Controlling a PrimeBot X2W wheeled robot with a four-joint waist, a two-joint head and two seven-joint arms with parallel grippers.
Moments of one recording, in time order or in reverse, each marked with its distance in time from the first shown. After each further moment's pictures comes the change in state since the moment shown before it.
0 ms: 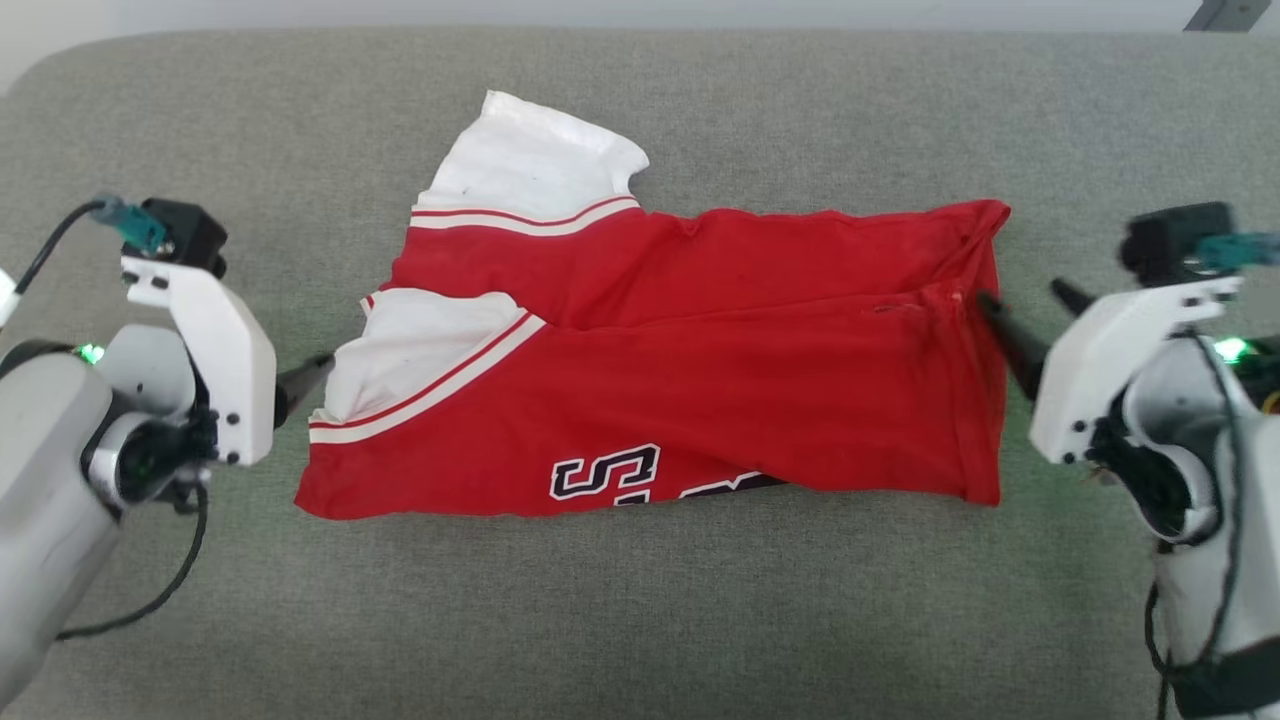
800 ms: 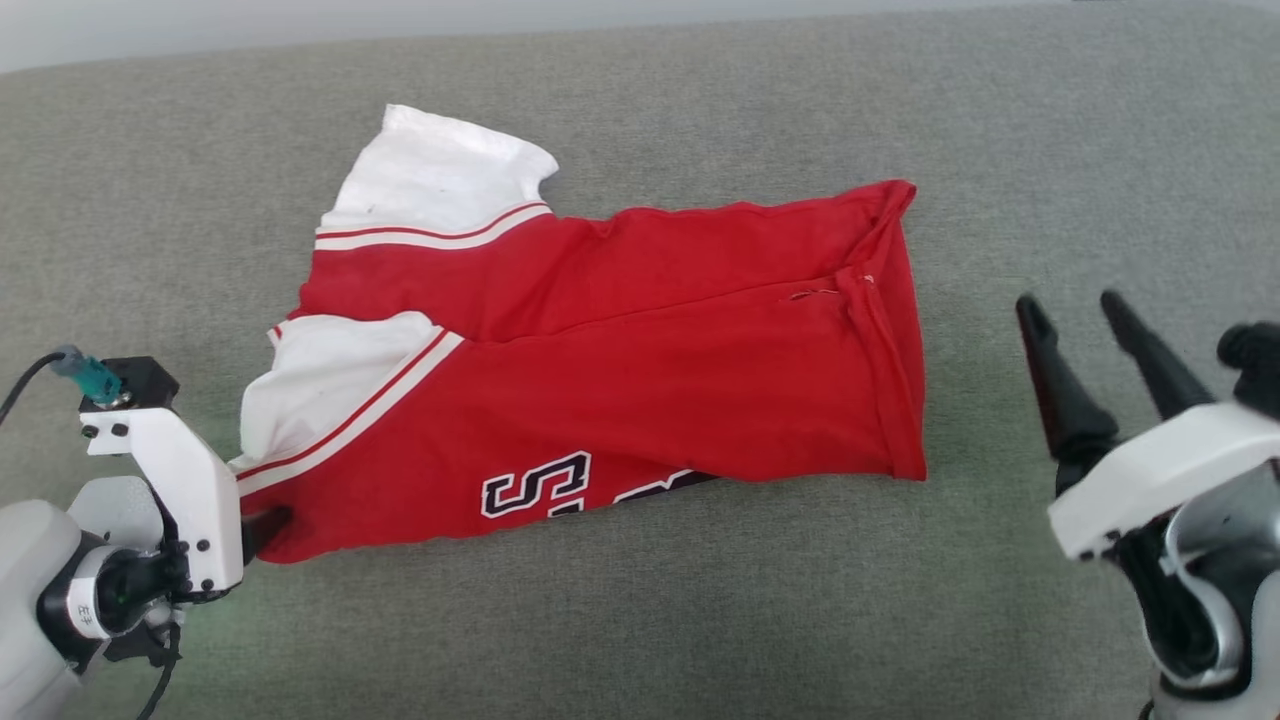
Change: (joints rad) left arm 0.270 0.158 0.032 -0.263 -0.156 0.267 0.074; right arm 0.279 0.151 -0.119 -0.415 -0.022 -0.001 -0.204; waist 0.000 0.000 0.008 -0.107
